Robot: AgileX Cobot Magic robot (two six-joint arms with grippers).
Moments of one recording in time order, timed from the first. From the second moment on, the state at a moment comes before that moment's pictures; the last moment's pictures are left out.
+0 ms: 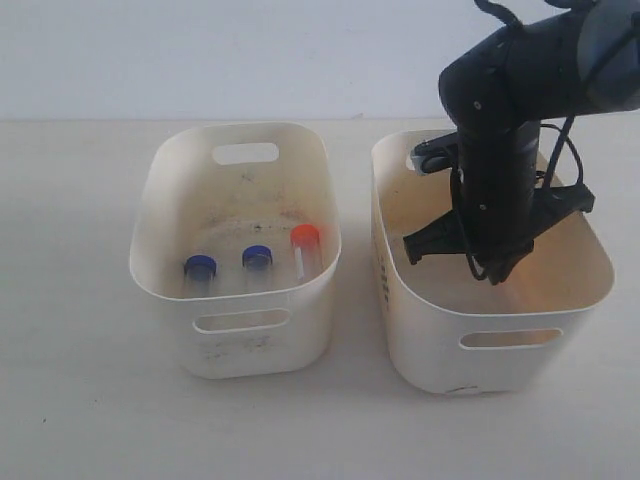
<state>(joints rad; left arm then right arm) 0.00 0.00 0.00 -0.02 0.18 0.02 0.38 1.91 -1.27 -0.29 1.03 0.45</state>
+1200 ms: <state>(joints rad) 0.00 0.00 0.00 -0.02 0.18 0.02 0.42 1.89 -1.27 -0.34 1.03 0.54</state>
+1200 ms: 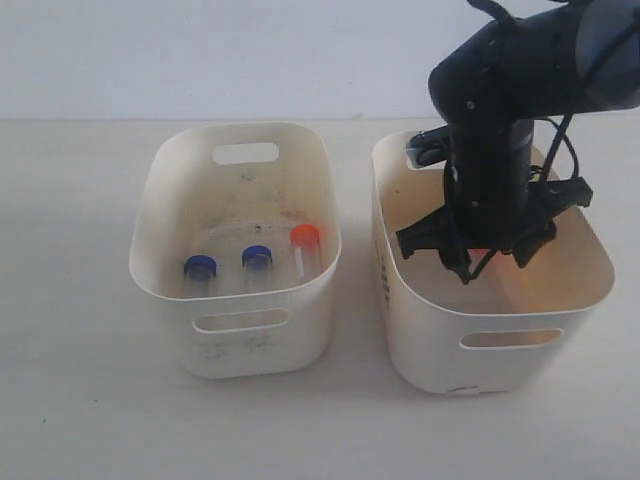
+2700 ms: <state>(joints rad) 0.00 0.00 0.00 -0.02 0.18 0.02 0.46 1.97 -1.27 -0.45 1.01 0.57</state>
